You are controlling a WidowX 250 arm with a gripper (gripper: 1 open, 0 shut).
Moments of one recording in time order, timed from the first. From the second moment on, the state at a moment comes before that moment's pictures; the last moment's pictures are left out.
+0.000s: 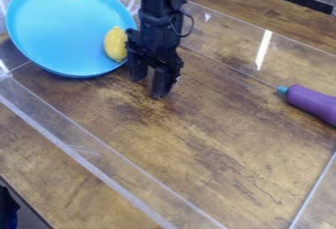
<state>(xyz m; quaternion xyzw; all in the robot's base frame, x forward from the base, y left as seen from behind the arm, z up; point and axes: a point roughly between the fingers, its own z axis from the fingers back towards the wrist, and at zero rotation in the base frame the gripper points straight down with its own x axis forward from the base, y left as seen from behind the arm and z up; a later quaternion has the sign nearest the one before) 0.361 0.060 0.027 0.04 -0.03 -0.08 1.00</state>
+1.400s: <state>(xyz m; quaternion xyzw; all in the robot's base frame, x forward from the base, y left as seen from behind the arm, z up) 0.369 0.066 0.033 0.01 -0.05 -0.07 1.00</state>
